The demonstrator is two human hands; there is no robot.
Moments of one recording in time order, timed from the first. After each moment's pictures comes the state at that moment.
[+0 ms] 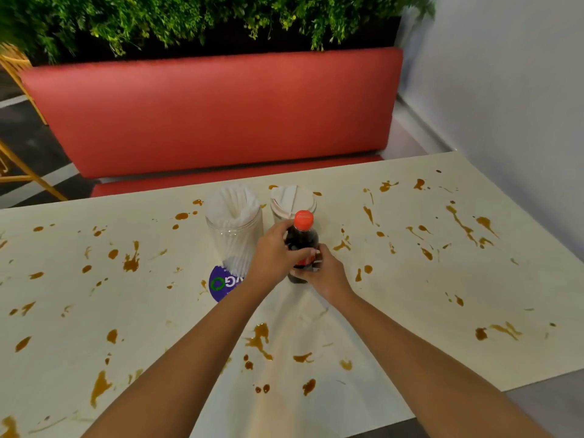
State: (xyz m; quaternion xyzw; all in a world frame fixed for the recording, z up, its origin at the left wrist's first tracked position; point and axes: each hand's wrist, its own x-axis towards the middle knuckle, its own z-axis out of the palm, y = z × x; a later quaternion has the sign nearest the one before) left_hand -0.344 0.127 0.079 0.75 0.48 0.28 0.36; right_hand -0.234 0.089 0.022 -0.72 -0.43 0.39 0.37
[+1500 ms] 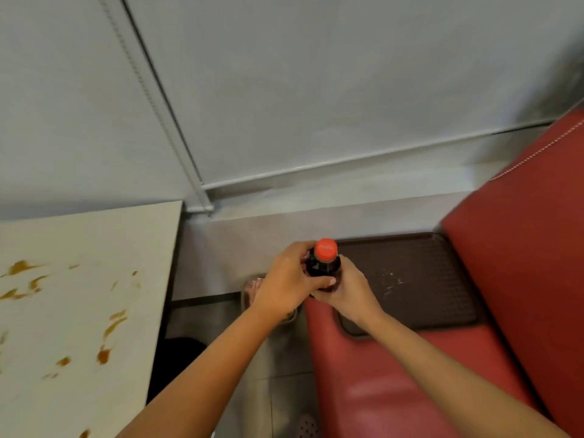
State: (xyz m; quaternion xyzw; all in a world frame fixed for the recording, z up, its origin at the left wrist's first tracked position) left_hand -0.033 -0.305 0.039 0.85 -0.19 -0.13 0.48; right_hand -0.070 -0.440 -0.023 -0.87 0.11 -0.02 0.49
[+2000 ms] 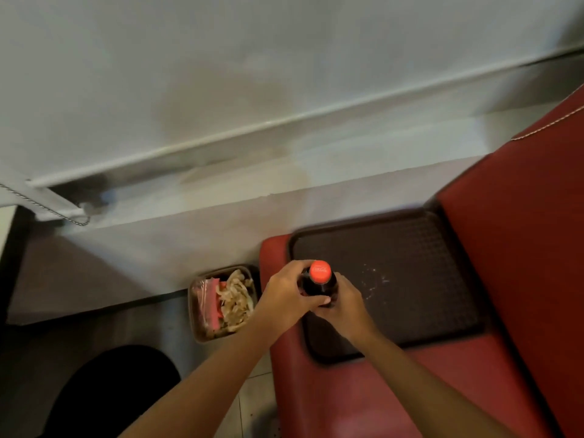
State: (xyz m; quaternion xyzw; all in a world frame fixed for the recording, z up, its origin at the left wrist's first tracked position) left_hand 0.050 -0.419 -0.137 0.84 -0.19 -0.22 0.46; right_hand -0.014 -0.546 -0.196 -0.84 0.21 0.05 0.50
